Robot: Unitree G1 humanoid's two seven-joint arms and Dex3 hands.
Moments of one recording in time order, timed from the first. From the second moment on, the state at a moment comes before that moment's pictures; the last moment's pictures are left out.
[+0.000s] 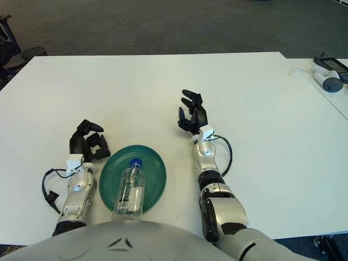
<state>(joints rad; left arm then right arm) 0.16 -0.10 0.06 0.14 0.11 -0.29 0.30 -0.39 0.01 -0.10 0.93 0.03 -0.77 0.06</state>
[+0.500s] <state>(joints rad) 0.16 -0.10 0.07 0.13 0.12 -0.27 0.31 -0.38 0.01 -0.10 0.95 0.00 -0.74 0.03</state>
